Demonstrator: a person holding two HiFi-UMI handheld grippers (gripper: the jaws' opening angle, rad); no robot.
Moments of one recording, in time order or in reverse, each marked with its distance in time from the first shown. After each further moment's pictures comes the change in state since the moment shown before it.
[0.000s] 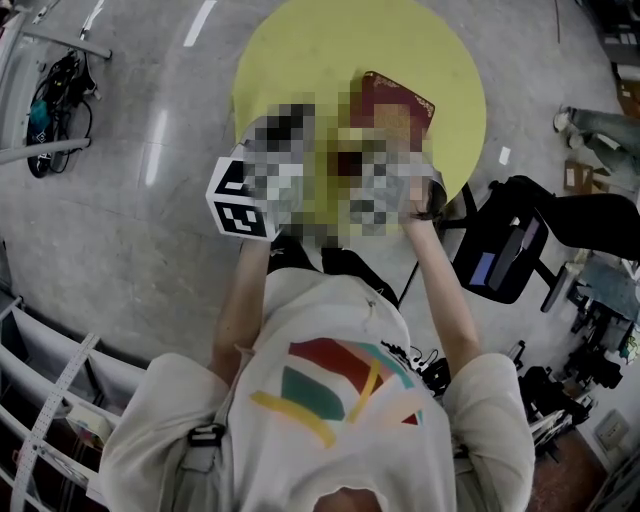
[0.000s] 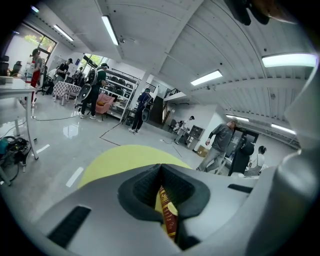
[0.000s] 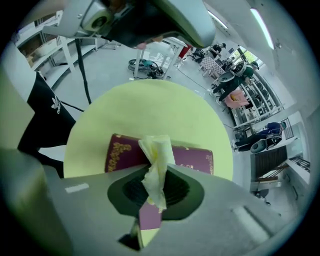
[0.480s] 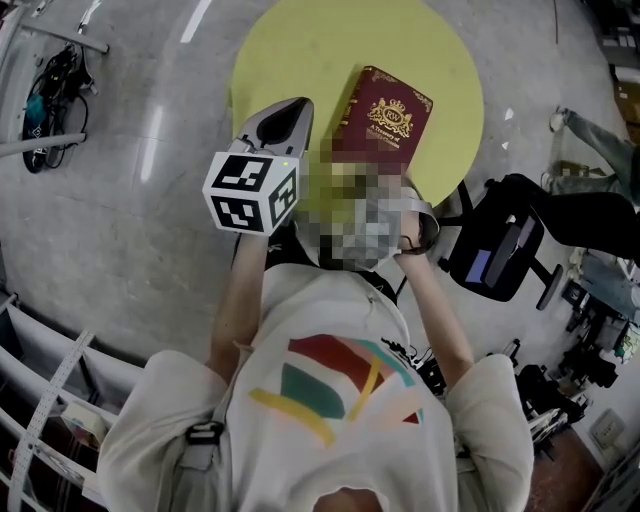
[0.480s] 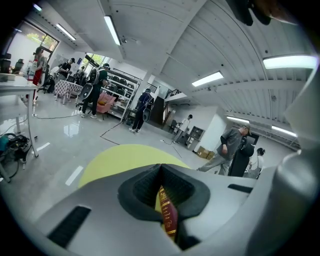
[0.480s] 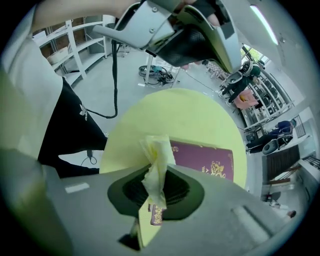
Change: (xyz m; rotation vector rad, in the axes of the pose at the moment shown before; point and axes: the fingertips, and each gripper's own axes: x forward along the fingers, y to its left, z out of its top) left arm -0.004 0.001 -0.002 -0.017 -0.005 0.001; right arm -0.030 0.075 0.002 -0.013 -0.051 0.114
